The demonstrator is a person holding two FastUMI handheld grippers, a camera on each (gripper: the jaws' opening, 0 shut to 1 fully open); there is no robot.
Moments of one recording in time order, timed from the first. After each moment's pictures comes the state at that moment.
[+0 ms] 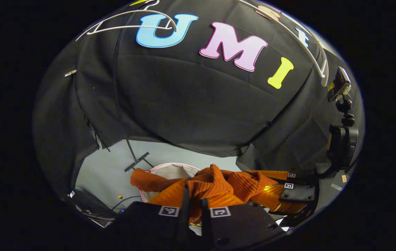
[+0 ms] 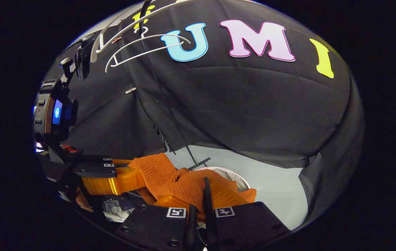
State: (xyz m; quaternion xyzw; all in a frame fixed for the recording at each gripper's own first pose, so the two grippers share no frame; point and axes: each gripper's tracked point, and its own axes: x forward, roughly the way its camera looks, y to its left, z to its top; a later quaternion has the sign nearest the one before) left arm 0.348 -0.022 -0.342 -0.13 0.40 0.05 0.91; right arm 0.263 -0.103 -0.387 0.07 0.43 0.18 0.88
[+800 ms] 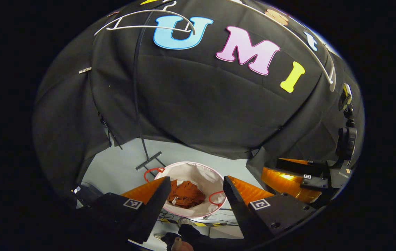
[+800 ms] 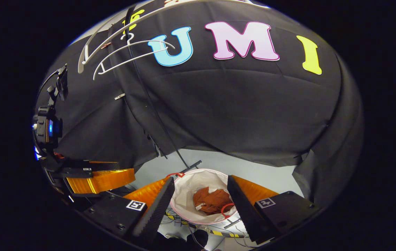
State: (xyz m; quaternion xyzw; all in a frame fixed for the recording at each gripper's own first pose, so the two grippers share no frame) left arm 0.322 0.007 -0.328 -0.12 0.38 0.09 0.91; right arm 0.265 -0.129 -0.371 0.10 0.41 0.15 0.90
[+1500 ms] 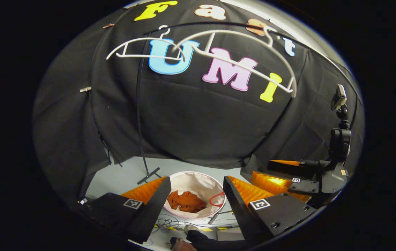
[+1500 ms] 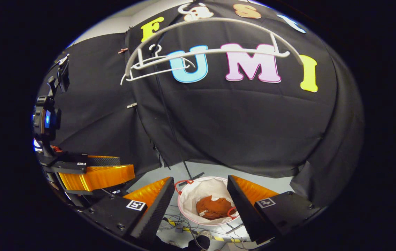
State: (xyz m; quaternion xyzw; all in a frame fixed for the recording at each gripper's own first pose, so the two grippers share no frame) left arm 0.229 0.010 -0.240 -0.08 0.29 0.04 0.95; right arm 0.192 -0.087 -0.279 0.09 0.31 0.13 0.94
